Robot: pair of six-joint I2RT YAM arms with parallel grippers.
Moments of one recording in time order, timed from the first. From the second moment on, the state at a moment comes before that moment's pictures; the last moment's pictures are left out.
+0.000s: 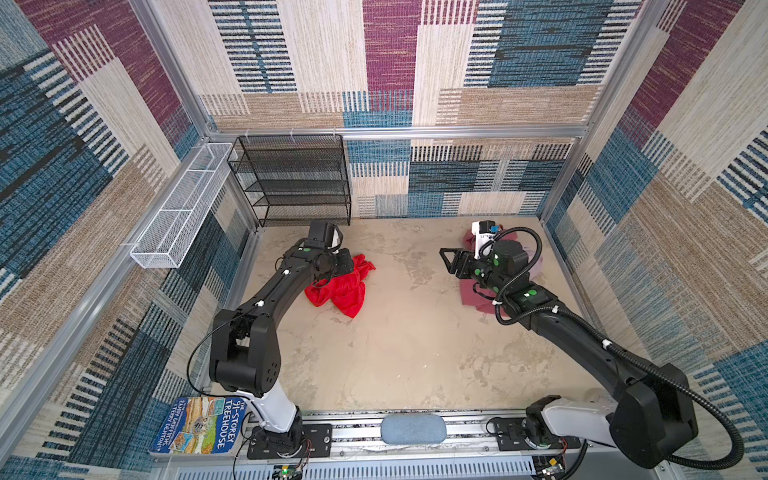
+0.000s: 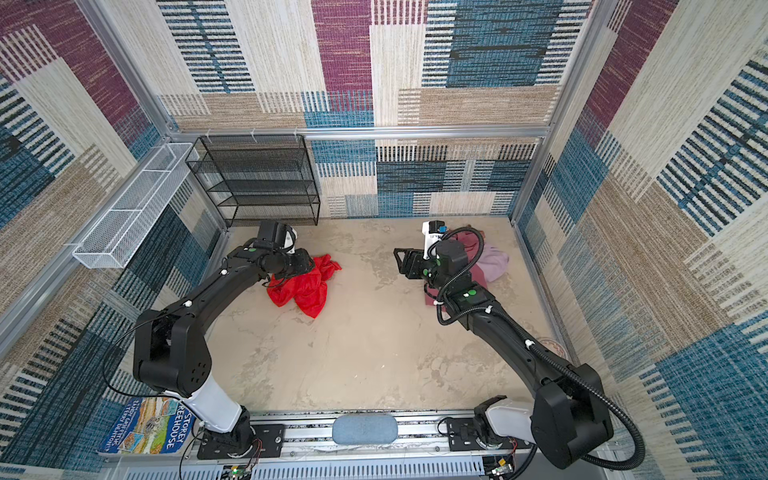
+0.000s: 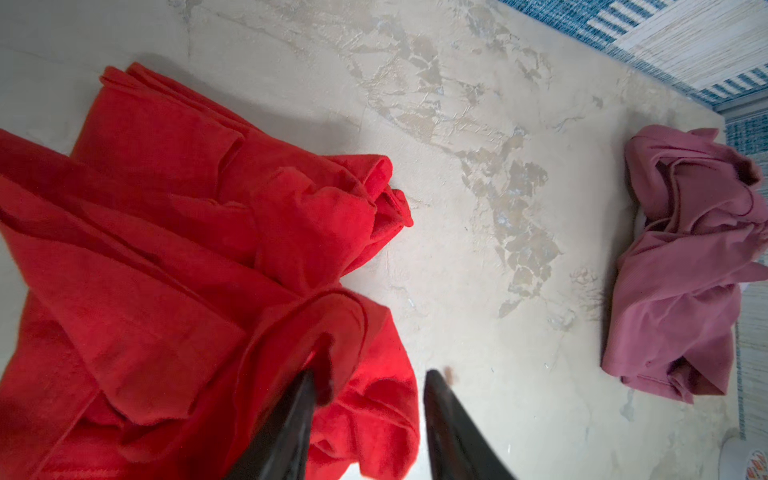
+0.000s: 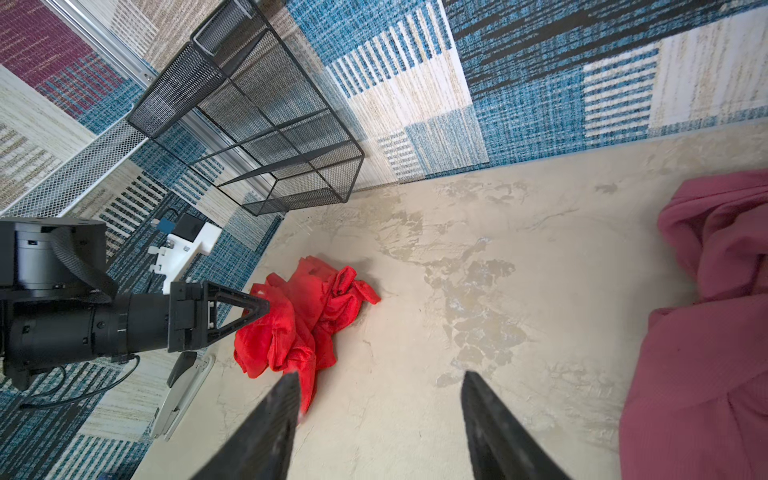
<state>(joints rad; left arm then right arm) -0.23 1.70 1.36 -0.58 0.16 -0.42 0.40 1.26 0.92 0.04 -0.18 0.49</state>
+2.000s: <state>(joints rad) -0.01 1.74 1.42 -0.47 0.29 -0.42 0.40 1.34 1.03 0.03 -0.14 0.48</state>
